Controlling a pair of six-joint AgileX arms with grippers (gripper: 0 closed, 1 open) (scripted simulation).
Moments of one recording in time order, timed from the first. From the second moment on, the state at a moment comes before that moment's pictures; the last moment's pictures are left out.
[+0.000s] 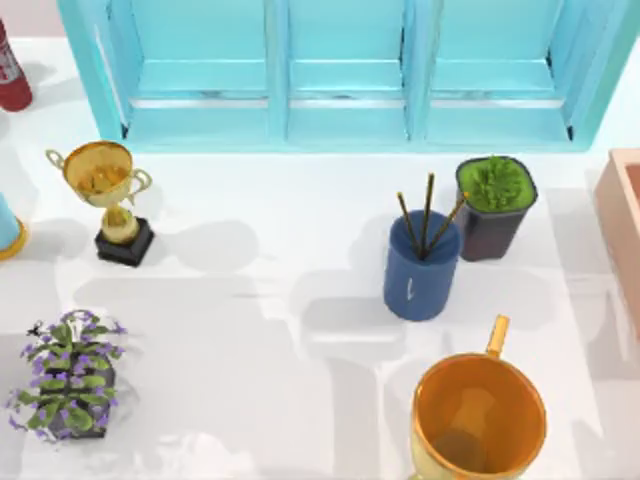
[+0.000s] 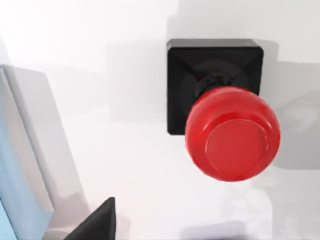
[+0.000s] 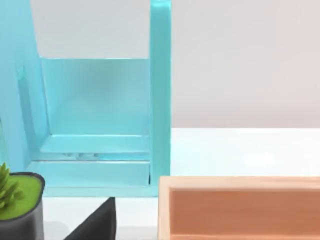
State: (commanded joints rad) left arm 0.27 1.72 1.43 -1.28 0.00 0.29; right arm 0.00 0.00 0.00 0.00 0.00 0.00
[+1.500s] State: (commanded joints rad) left arm 0.28 1.81 1.13 -0.89 0.00 0.30; right arm 0.00 0.00 0.00 0.00 0.00 0.00
